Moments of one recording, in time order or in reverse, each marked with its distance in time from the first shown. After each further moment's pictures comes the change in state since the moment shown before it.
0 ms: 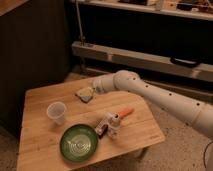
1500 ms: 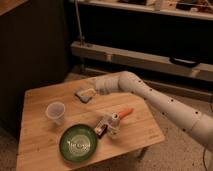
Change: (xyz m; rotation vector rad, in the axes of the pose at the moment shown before) arm 0.005 -0.012 0.009 0.094 0.179 -0.352
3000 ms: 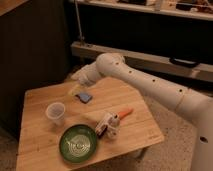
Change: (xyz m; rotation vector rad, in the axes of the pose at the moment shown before) arm 0.073 -0.027 0.024 0.049 -0.455 -0.214
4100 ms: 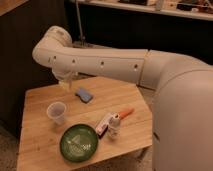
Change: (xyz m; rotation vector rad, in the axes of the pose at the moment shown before) arm -0.010 0.009 -0.037 -0.167 -0.675 0.343
